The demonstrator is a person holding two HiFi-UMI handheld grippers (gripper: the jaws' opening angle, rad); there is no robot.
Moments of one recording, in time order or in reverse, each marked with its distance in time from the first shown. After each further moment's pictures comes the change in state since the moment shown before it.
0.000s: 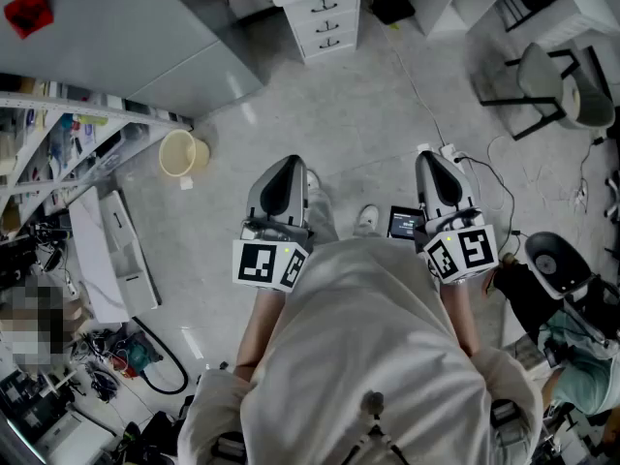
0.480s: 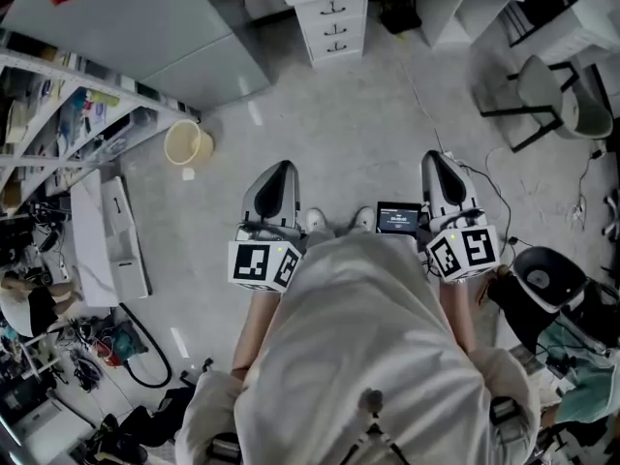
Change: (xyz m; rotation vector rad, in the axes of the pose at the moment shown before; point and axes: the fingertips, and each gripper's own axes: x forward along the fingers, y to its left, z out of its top) left arm -0.075 -0.034 -0.008 0.004 -0.018 0.076; right arm -0.072 0.008 0.007 -0.017 -0.046 0.016
